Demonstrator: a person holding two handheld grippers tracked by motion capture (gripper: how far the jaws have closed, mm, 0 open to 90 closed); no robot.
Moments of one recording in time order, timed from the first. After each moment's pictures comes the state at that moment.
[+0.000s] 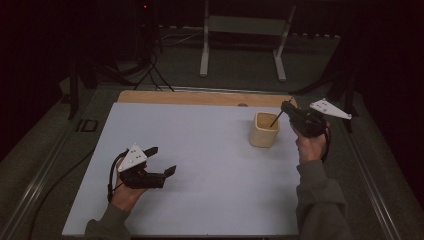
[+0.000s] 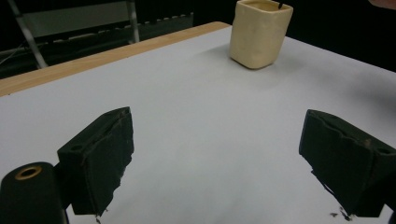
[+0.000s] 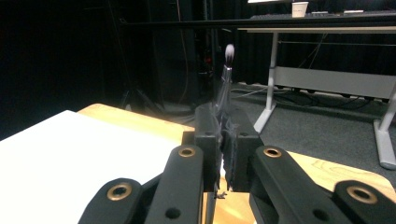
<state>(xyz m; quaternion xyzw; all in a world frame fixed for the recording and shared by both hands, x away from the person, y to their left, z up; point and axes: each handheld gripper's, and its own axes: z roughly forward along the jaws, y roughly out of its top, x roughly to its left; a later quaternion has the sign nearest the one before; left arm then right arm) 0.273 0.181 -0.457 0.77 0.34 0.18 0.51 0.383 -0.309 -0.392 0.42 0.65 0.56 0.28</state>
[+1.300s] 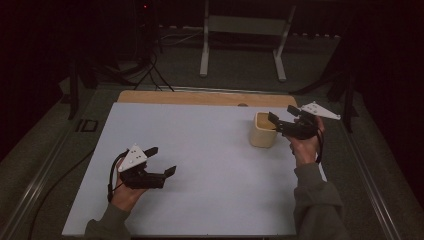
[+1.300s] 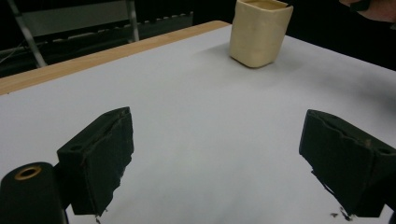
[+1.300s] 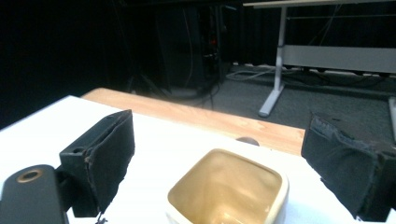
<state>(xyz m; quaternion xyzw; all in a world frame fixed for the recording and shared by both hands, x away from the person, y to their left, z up) 0.273 0.181 -0.458 0.77 0.34 0.18 0.51 0.392 -0.300 -0.414 0.44 0.67 0.54 0.25</state>
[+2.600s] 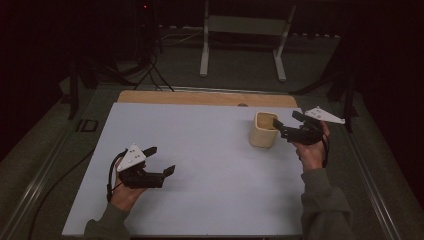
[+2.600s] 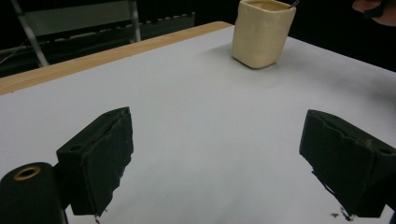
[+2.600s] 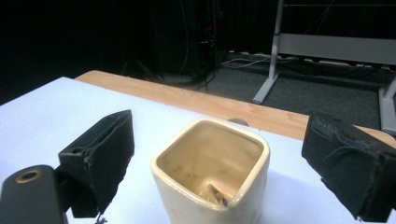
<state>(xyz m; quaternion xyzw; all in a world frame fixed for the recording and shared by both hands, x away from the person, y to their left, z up) 0.274 0.183 -0.458 0.77 0.34 0.18 0.51 0.379 -0.314 -0.418 0.44 0.69 0.52 0.25</state>
